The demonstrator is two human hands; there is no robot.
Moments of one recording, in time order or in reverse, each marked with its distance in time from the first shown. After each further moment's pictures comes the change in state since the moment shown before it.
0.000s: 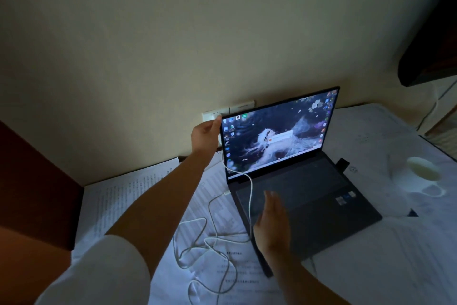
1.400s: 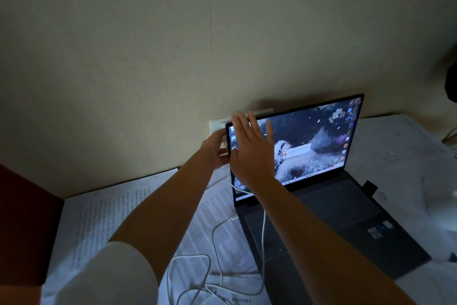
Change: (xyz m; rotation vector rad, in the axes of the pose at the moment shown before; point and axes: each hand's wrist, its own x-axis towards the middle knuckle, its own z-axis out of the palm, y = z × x) left_hand 0.088 -0.042 0.016 -0.449 -0.184 -0.753; right_hand 0.179 -0.126 -0.016 -0.330 0.348 -0.525
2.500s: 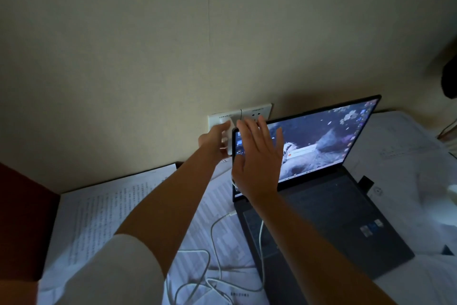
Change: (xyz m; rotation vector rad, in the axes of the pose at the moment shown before) left_hand -0.005 -0.004 0.007 -0.052 0.112 0.090; right_hand -0.030 -0.006 -0.020 0.156 0.234 0.072
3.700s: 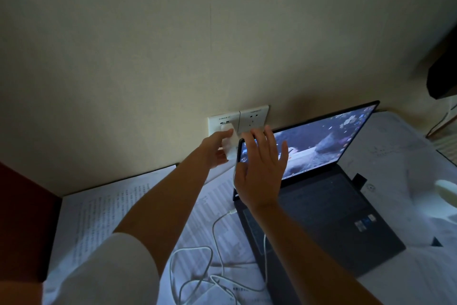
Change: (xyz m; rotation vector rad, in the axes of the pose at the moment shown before) left_hand 0.004 -0.003 -0.015 0.226 -0.225 -0.089; right_hand -0.021 -0.003 -0.004 0.005 0.093 0.062
